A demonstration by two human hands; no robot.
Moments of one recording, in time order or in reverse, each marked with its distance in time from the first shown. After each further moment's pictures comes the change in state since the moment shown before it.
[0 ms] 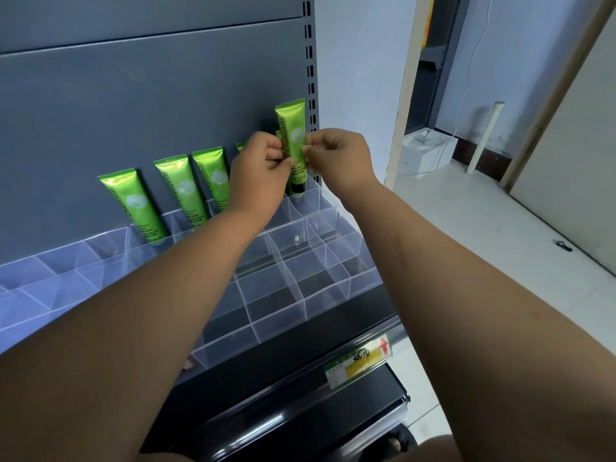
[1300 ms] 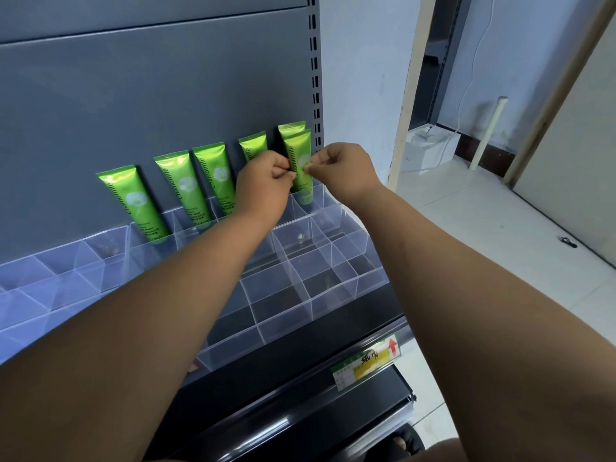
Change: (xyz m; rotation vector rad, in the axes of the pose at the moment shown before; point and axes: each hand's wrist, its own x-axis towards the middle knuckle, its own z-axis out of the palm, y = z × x) left_hand -0.003 -0.030 0.005 0.086 -0.079 -0.116; right_hand 0.001 0.021 -0.002 -0.284 -0.070 0.035
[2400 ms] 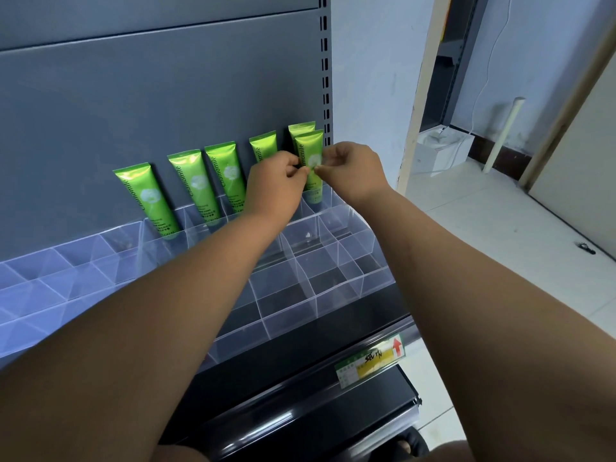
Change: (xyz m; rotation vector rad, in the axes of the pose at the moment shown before) left_hand -0.005 0.012 0.003 0.168 0.076 0.093; right_hand -0.009 -0.007 -0.002 -0.066 0.023 -0.023
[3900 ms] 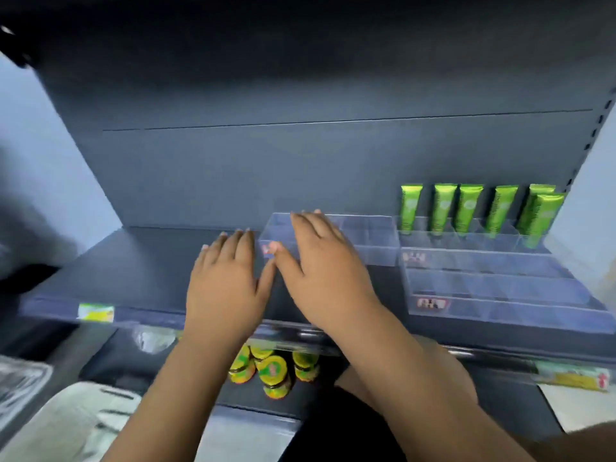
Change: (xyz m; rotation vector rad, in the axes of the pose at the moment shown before) left_hand -0.318 0.006 -0.417 1.003 0.227 -0.300; right_hand -0.338 -0.312 0.129 -0.168 -0.393 -0.693
